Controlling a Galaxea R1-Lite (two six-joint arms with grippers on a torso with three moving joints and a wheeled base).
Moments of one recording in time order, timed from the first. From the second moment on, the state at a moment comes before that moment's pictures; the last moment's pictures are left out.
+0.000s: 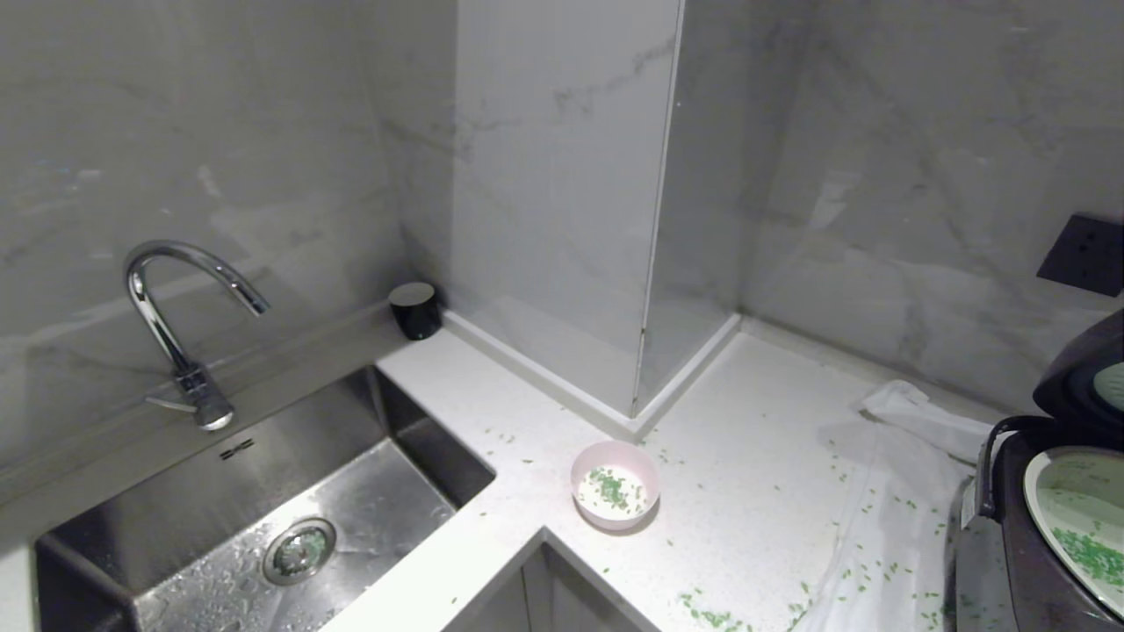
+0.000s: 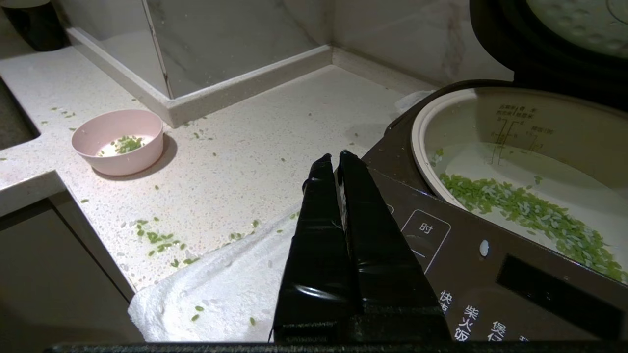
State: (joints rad) left arm 0.00 0.00 -0.05 0.11 0.01 -0.01; right arm 0.00 0.00 0.00 0.00 0.04 -0.06
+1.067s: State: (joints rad) left arm 0.17 0.71 -0.37 -0.09 0.07 -0.11; right arm 0.00 0.00 0.00 0.00 0.04 -0.06
